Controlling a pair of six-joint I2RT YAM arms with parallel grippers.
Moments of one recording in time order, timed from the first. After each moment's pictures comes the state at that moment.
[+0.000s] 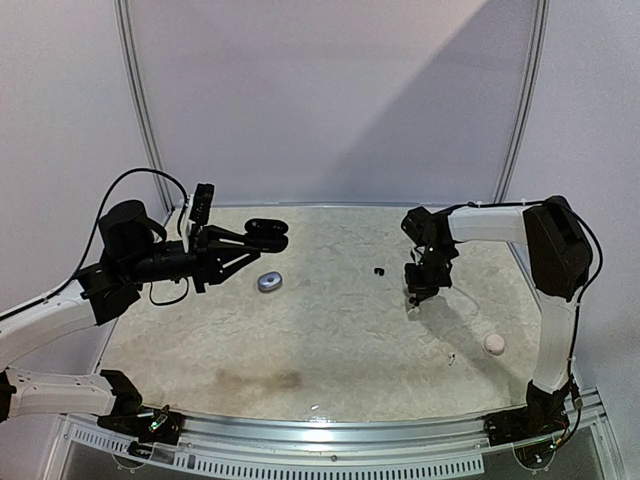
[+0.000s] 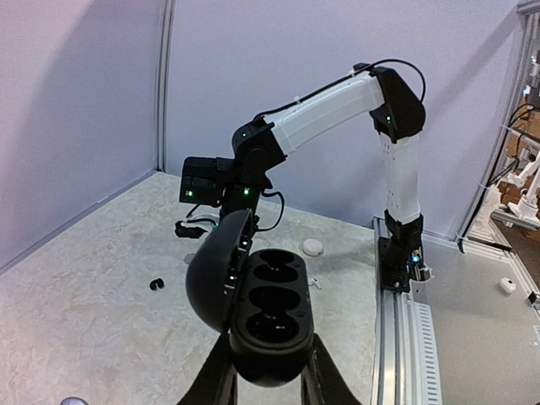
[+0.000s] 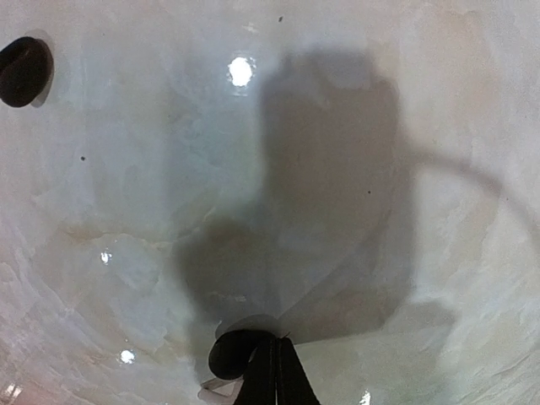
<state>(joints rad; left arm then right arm) -0.62 0.95 0.68 0.22 0.65 -0.12 0.52 2.03 1.43 -0.86 0.00 0.51</state>
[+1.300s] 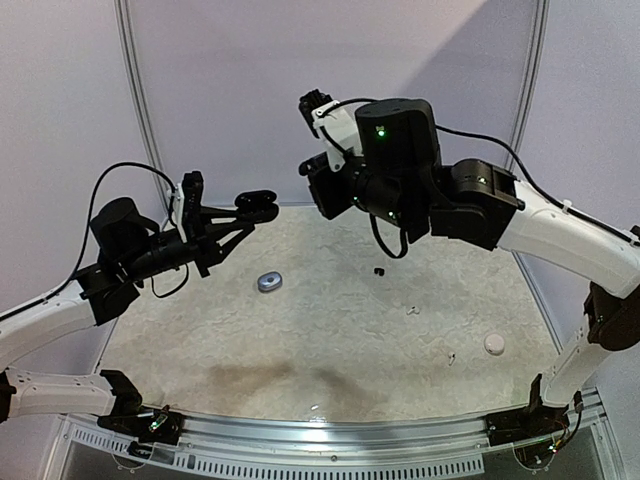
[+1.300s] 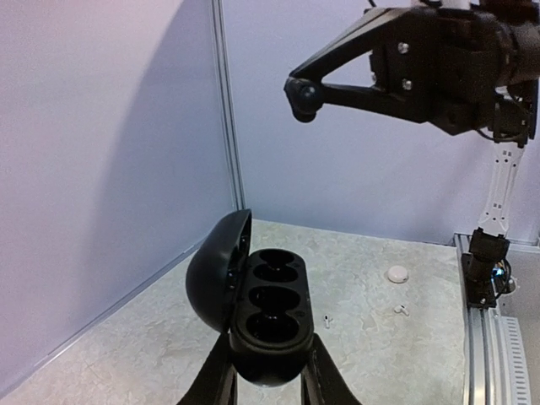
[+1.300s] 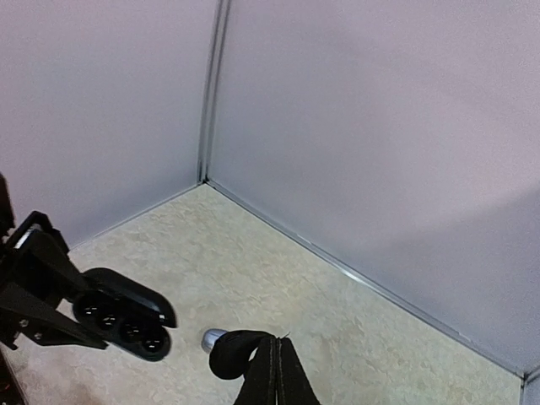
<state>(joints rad) -0.63 0.95 0.68 0.34 0.45 0.04 1.21 1.68 1.84 -0.41 0.62 -0.02</state>
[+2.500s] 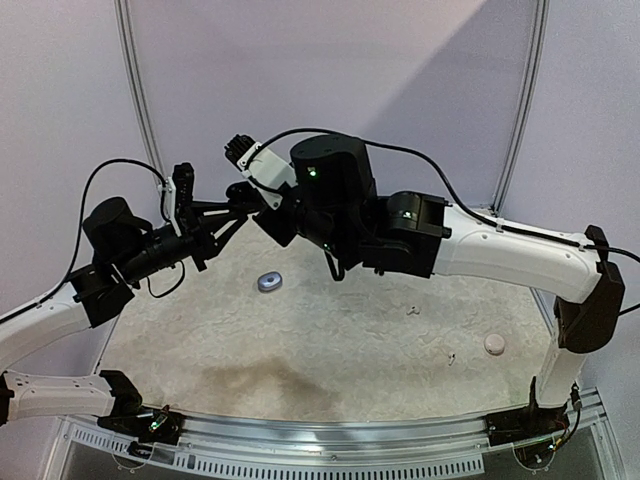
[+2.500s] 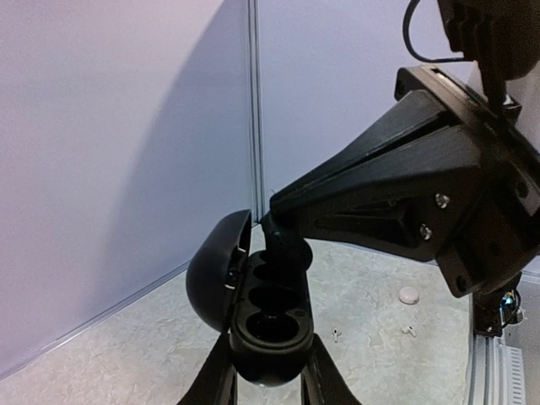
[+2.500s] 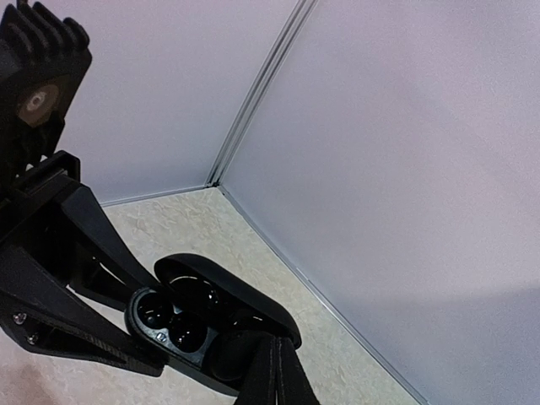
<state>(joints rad) -0.65 0.91 0.69 0.32 0.33 -0.02 1.28 1.87 1.90 -0.20 0.60 -0.35</state>
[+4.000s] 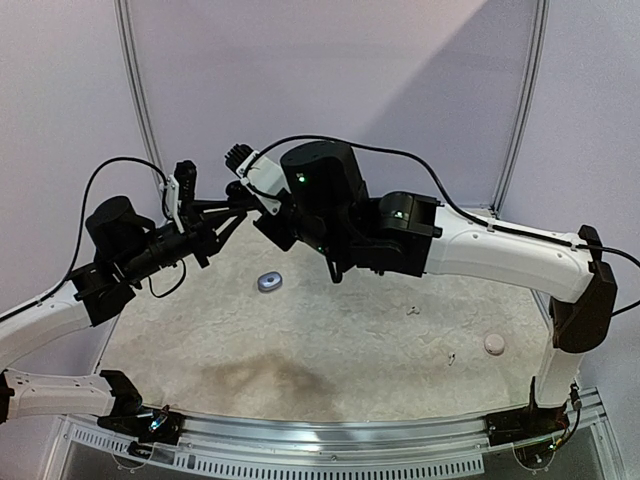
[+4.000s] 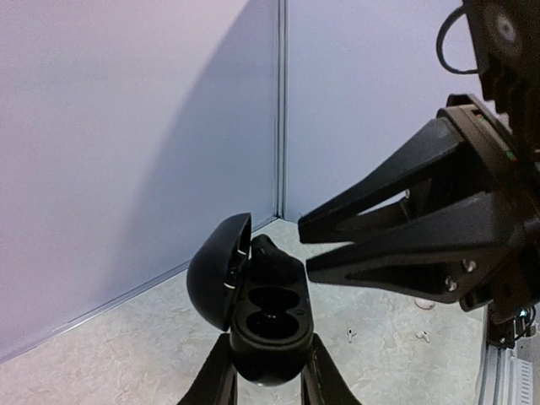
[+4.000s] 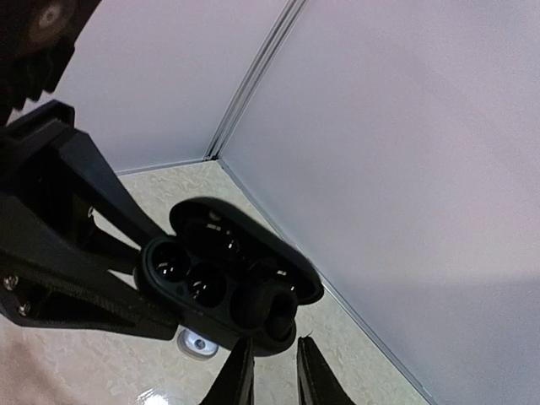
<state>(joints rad) -0.65 0.92 0.70 0.30 0.25 -0.04 1.28 1.90 1.93 -0.27 0.62 -0.33</state>
